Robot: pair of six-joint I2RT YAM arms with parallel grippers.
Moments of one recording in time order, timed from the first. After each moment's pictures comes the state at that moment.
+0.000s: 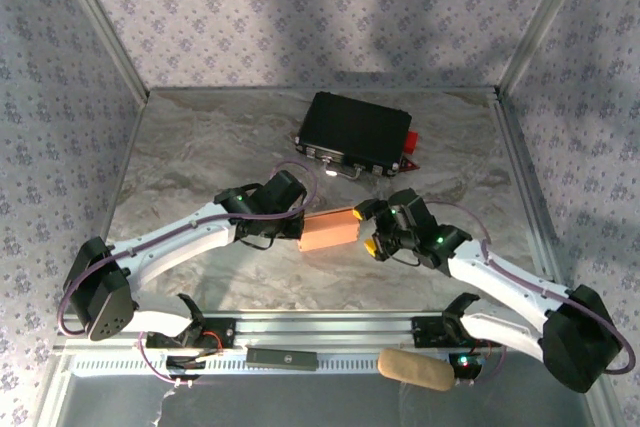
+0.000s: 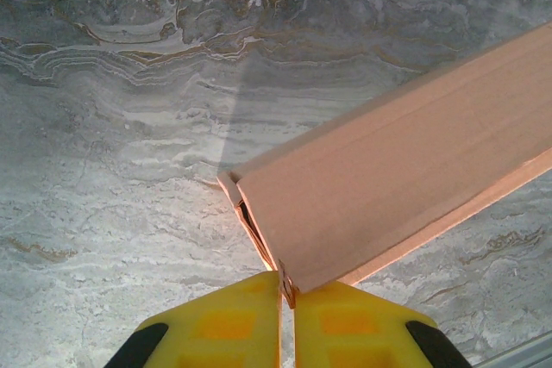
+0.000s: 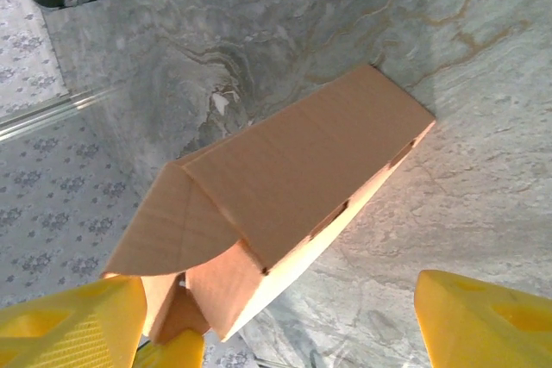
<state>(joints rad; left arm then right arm) -0.89 1.34 1.00 -0.74 -0.05 -0.68 0.68 1.02 0.55 -0.23 -0.17 1.68</state>
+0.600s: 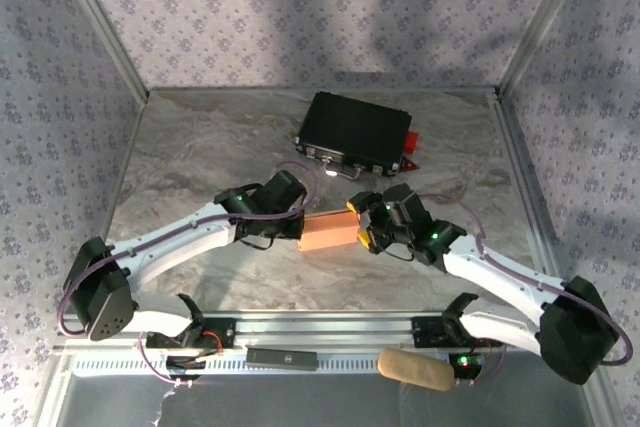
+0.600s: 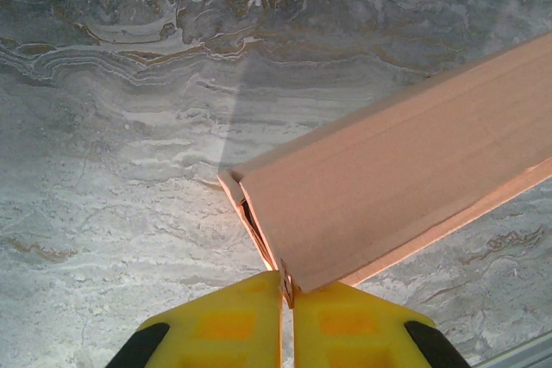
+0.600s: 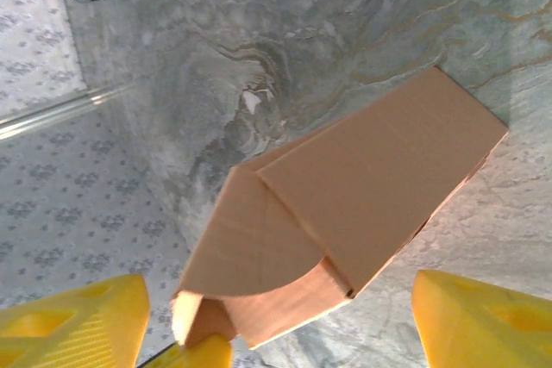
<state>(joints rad) -0.89 1.34 1.00 -0.74 -0.05 -0.68 0.71 1.08 0.58 -0.18 -0.13 1.69</state>
